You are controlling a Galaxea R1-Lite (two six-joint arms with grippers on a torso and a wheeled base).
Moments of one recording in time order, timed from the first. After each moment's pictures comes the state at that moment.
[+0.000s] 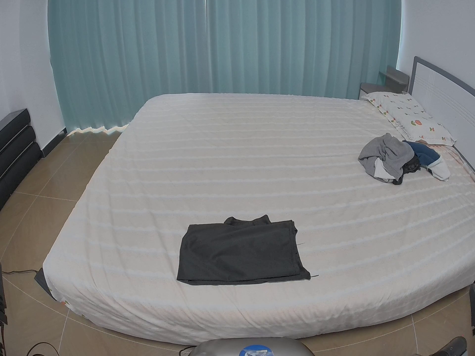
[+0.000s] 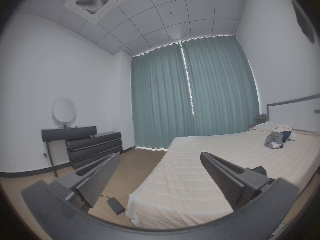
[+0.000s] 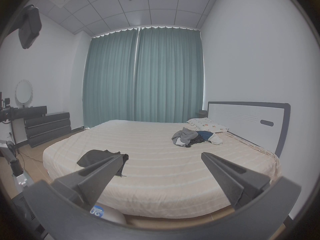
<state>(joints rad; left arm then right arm) -0.02 0.11 -0.26 -0.02 0.39 0.13 0.01 0.05 -0.36 0.28 -0.06 -0.05</state>
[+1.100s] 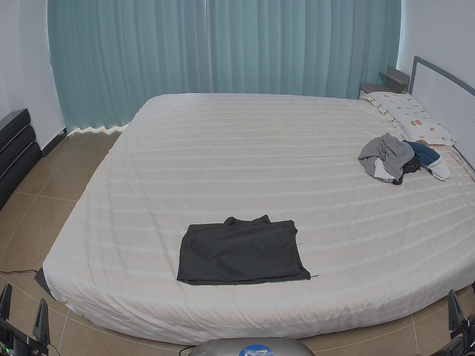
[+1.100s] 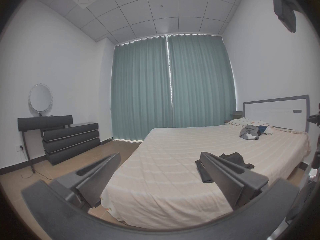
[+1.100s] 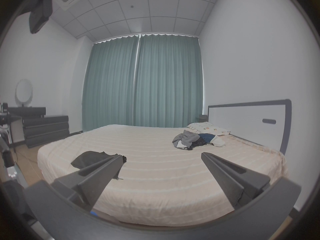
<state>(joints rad) 0.00 0.01 -0.02 -0.06 0.09 0.03 -0.01 0.01 -0.02 -0.07 -0.04 0.02</state>
